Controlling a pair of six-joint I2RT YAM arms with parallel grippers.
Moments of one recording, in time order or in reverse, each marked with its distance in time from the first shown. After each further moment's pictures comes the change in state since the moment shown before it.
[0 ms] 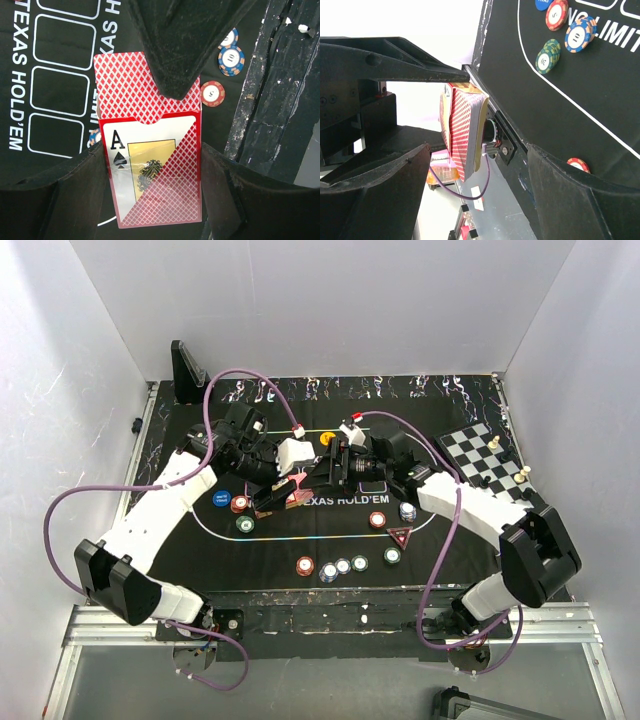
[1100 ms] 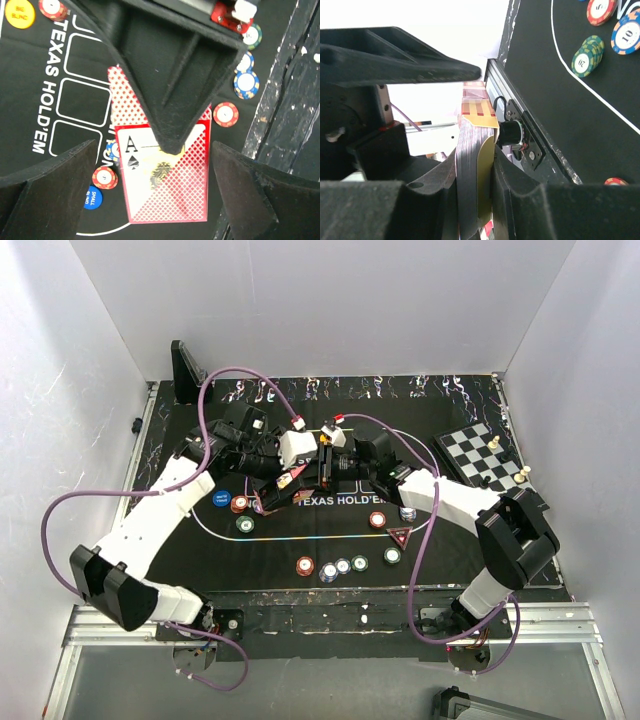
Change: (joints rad) left arm -0.021 -0.016 -0.006 0.098 -0.039 -0.067; right arm 0.060 0.134 0.058 0.174 -0.037 0.172
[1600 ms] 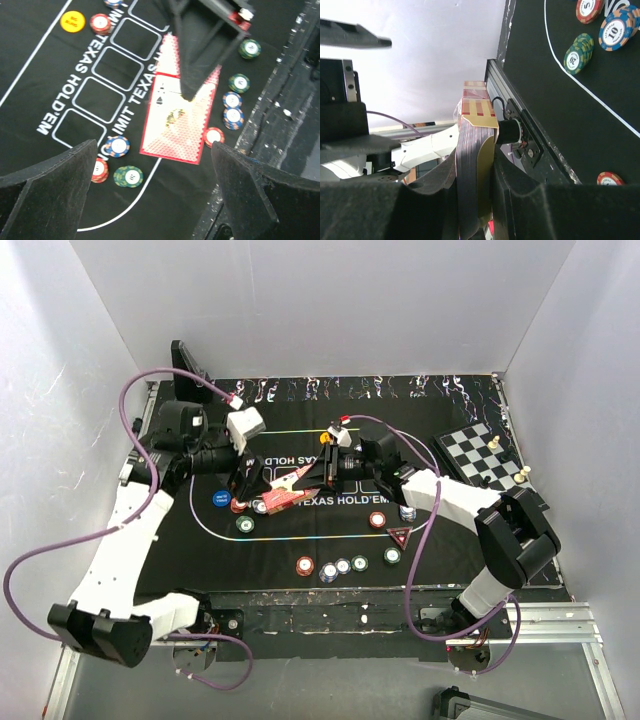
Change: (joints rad) left arm 0.282 -0.184 -0.037 0.088 0.183 -0.185; right arm -0.042 0.000 -0.054 0.063 -0.042 0.034
